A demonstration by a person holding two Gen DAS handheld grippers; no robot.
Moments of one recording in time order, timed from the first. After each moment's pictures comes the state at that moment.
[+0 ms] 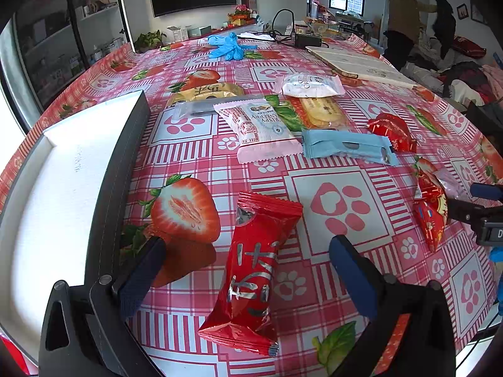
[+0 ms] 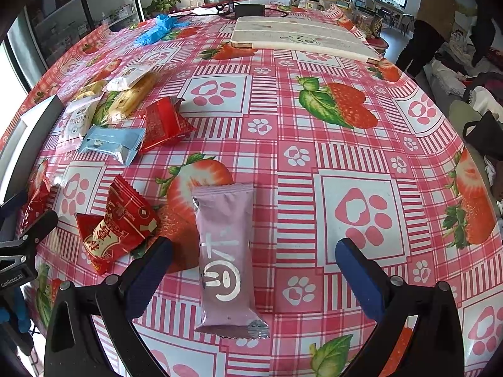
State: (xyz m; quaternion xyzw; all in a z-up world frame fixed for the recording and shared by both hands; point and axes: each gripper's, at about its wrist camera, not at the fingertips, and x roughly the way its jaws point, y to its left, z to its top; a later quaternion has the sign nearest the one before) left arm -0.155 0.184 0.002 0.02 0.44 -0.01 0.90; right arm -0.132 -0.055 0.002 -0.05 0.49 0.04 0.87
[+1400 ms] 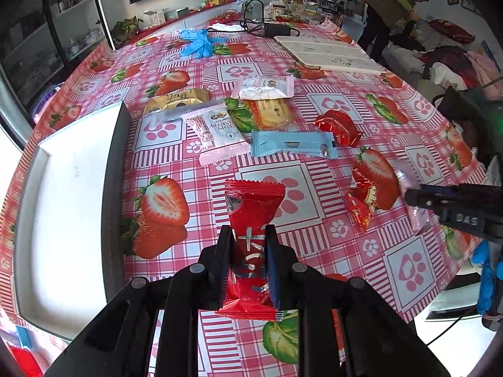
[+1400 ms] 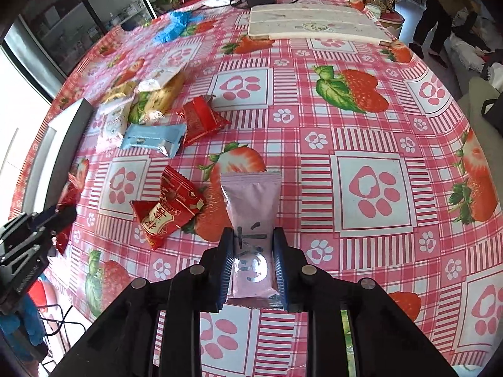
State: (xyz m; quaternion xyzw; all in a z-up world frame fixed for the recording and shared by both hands) left arm -0.170 0.160 0.055 0.03 0.50 -0.06 0.86; right arm -0.147 -0.055 0.023 0.00 0.55 0.09 0.83
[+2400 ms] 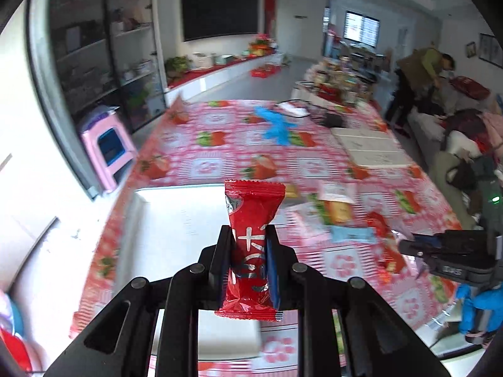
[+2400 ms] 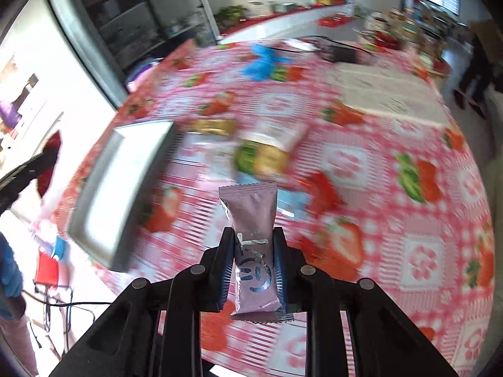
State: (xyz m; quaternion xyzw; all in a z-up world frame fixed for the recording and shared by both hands) left arm -0.190 0.298 0.179 -0.02 0.39 0.02 0.92; right arm -0.150 0.052 0.103 -0.02 0.48 0.21 0.85
